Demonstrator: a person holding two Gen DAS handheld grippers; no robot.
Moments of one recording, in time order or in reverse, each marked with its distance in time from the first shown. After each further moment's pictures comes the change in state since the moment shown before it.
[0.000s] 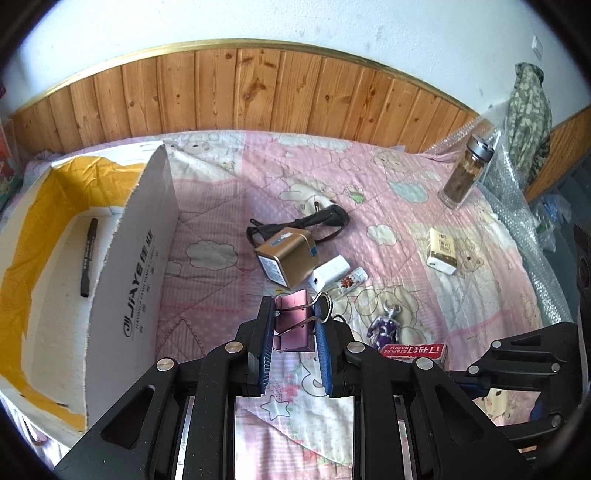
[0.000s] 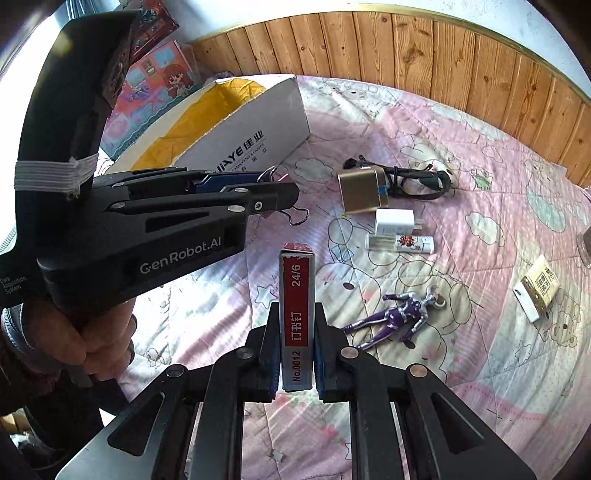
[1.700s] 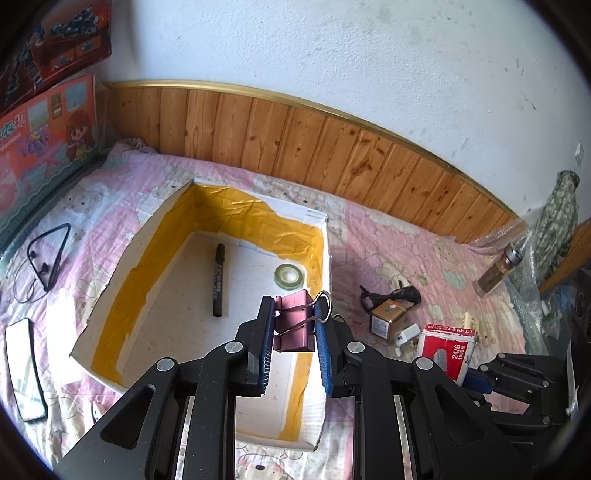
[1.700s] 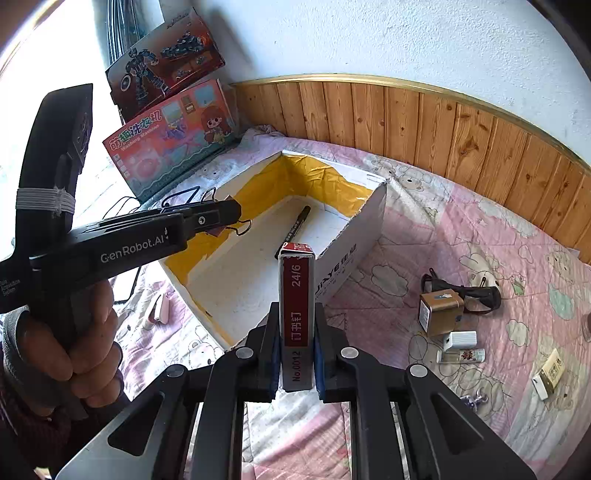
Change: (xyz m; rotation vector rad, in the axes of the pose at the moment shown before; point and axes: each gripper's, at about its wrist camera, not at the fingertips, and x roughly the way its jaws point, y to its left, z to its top) left arm -0.105 0.152 0.009 -0.238 -0.152 0.084; right arm -0.008 0.122 0.087 -0.109 -0.179 0.009
